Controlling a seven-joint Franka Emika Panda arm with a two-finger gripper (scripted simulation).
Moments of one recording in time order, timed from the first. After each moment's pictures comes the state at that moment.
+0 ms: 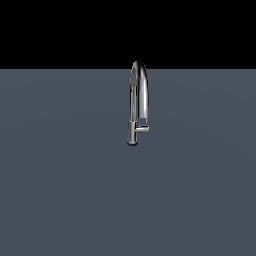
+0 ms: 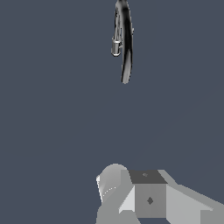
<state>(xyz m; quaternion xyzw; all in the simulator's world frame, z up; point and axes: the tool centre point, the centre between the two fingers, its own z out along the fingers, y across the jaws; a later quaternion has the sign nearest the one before) -0.260 -0.009 0.472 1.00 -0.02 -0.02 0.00</state>
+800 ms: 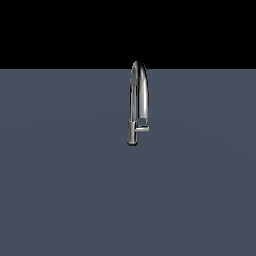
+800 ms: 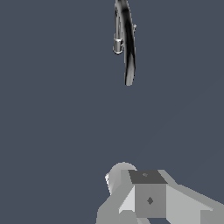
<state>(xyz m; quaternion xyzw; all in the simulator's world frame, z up) -0.235 -0.007 0.468 1.00 -0.04 -0.05 -0.02</state>
